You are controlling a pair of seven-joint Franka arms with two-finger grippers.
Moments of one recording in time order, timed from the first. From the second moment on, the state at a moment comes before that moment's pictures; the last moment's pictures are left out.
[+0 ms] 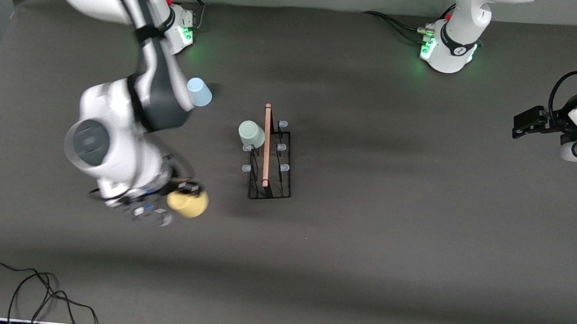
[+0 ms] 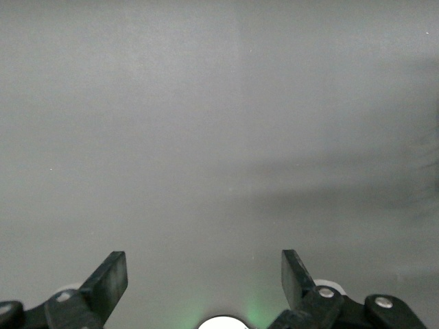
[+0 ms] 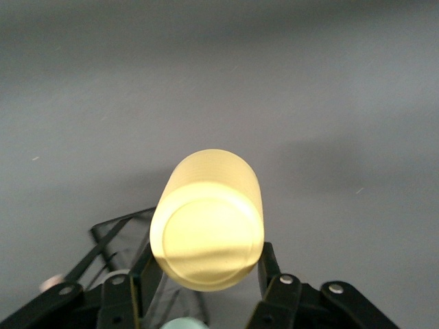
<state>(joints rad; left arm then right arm) -0.06 0.00 -0.01 -1.60 0.00 1.50 0.01 0.63 0.54 -0.29 -1.37 0.24 1.84 0.54</state>
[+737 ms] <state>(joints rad) -0.06 0.00 -0.01 -1.60 0.00 1.50 0.01 0.78 0.56 -0.29 -1.40 0.24 1.83 0.71</state>
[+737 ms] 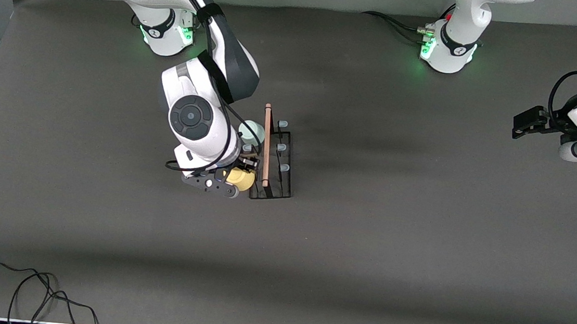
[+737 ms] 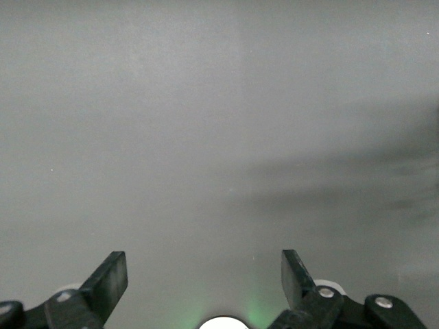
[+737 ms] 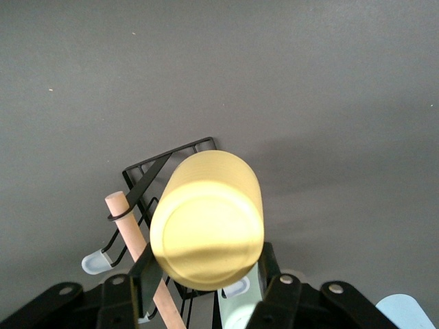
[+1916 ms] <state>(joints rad) -0.06 0.00 -0.01 -1.60 0.00 1.50 0.01 0.79 0.50 -0.50 -1.40 0.23 1.74 0.53</state>
